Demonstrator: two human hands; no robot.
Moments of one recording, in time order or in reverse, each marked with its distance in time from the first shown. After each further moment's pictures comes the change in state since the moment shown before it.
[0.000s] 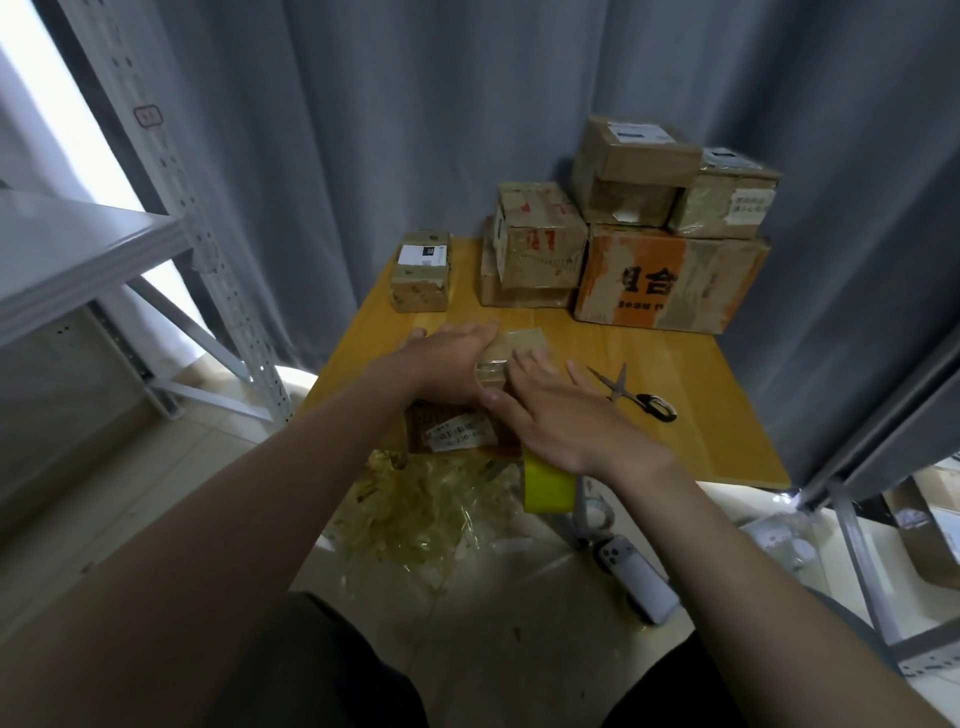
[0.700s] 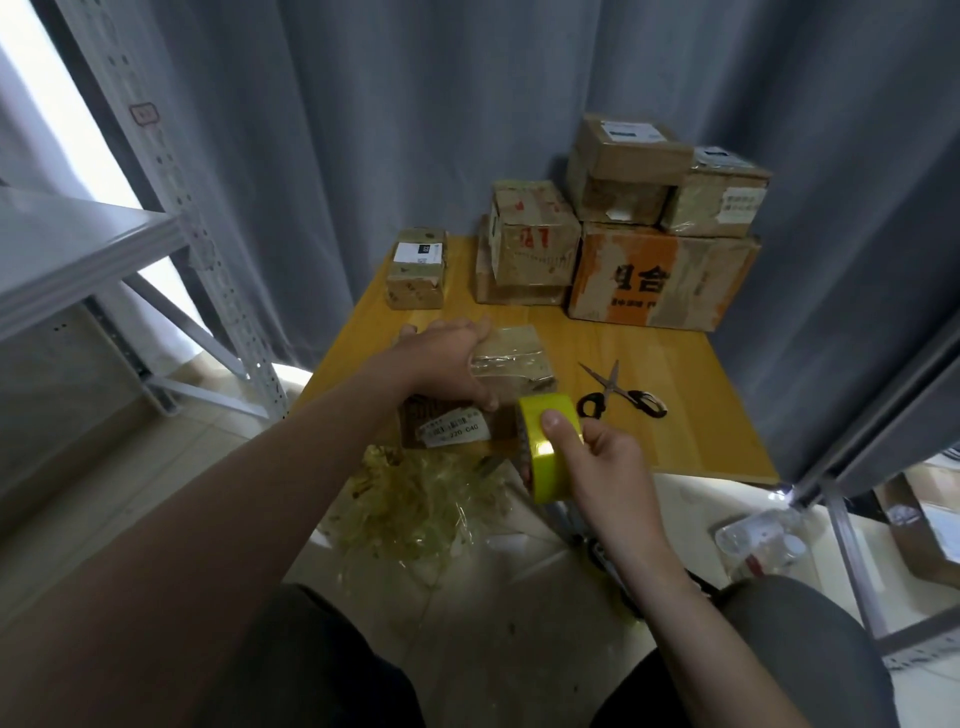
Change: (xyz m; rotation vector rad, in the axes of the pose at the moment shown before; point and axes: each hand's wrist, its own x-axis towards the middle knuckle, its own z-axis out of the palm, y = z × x) left_hand -0.001 0.003 0.000 -0.027 0.015 -0.047; right_hand -0.071 -0.008 0.038 1.081 0.471 0.287
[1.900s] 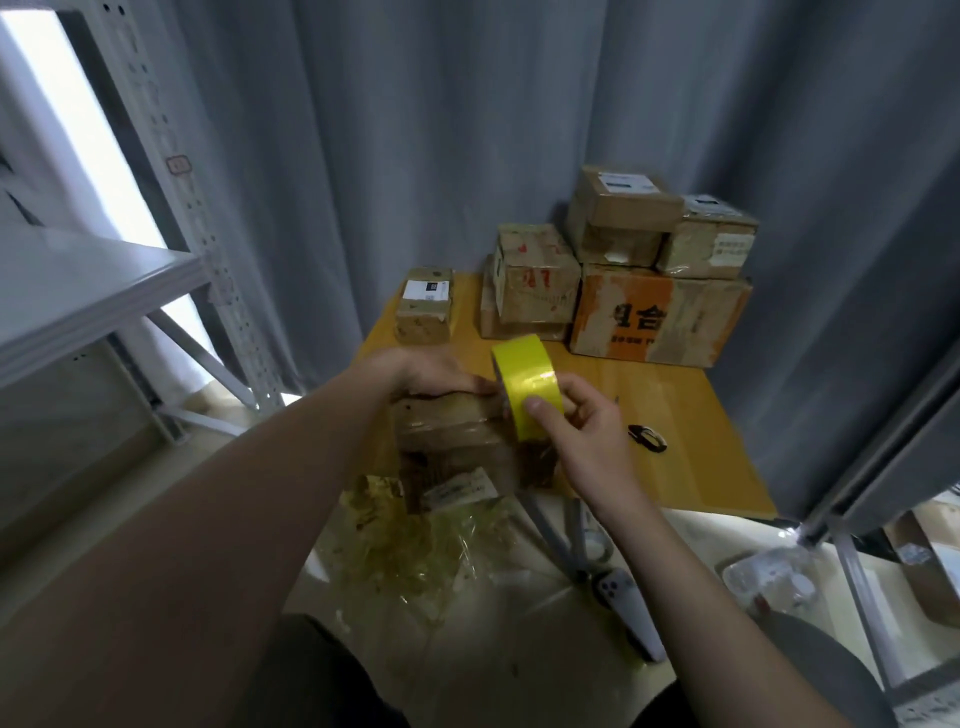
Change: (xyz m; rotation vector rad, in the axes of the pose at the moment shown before) left_hand 0.002 -0.016 -0.036 -0.455 -0.204 -0.048; right_hand 0.049 -0.025 0.002 0.133 -0.088 -0.330
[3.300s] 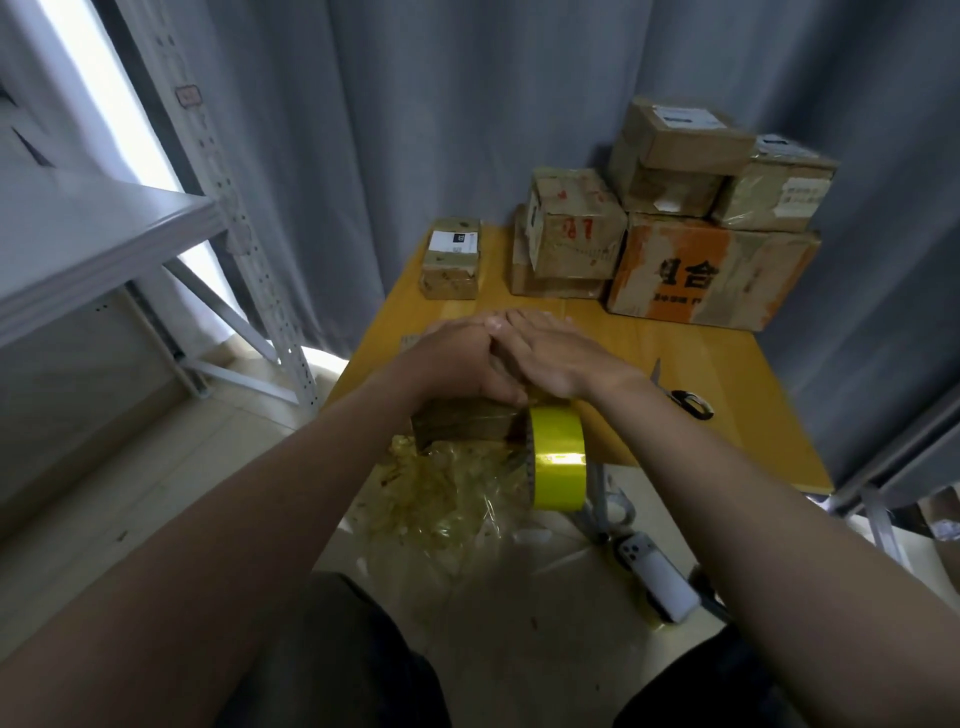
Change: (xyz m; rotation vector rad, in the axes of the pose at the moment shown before) left_hand -0.021 -0.020 0.039 0.118 0.294 0.197; right_hand 0.094 0.023 0.047 -1.094 -0.591 0.131
